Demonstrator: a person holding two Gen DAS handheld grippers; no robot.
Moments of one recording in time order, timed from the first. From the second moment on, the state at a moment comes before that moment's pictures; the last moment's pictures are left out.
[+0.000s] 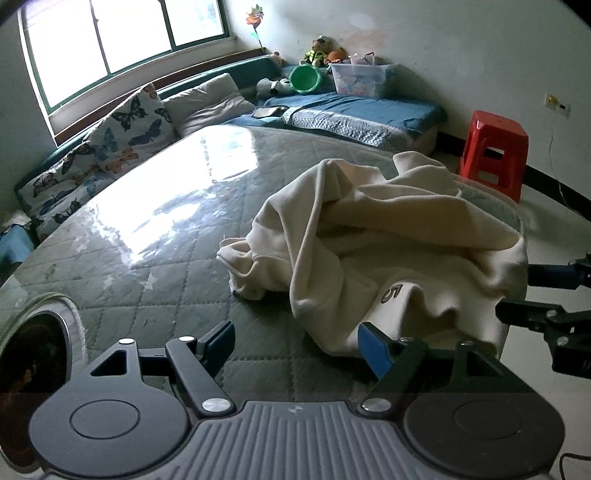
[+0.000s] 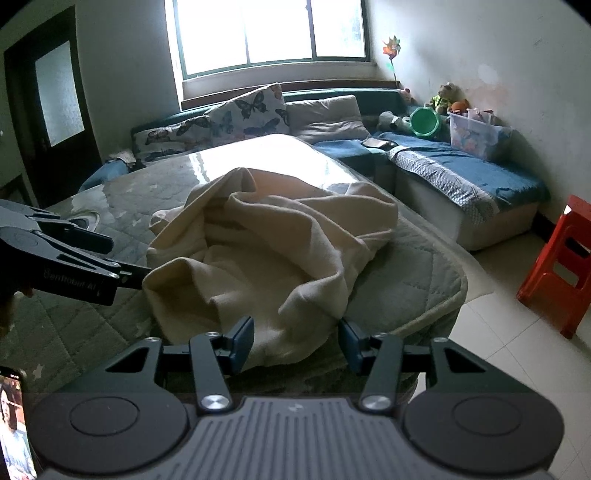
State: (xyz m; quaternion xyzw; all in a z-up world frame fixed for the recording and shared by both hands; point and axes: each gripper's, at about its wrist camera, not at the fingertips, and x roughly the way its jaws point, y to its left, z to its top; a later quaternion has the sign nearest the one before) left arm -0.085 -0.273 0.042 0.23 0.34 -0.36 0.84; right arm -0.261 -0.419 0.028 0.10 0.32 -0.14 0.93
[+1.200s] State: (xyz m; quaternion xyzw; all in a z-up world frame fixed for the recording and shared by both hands) left arm -0.024 -0.326 0.038 0.26 0.32 -0.39 0.82; right arm -0.123 -0.422 0.033 -0.03 0.33 -0.05 0.94
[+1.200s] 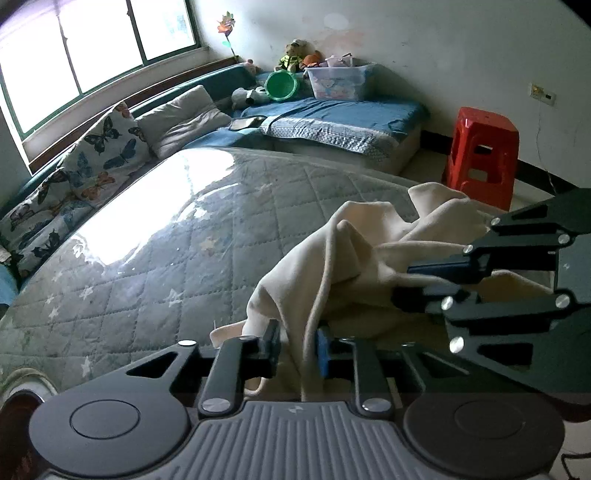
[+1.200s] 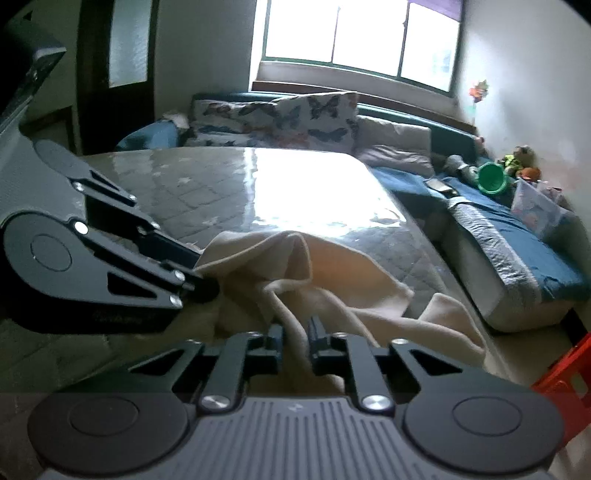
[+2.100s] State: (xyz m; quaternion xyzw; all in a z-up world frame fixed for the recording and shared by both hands) left arm 0.055 -0.193 0.083 0.17 0.32 -0.25 0.90; right arm -0.141 -0.463 0.104 -0.01 0.24 -0.14 0.96
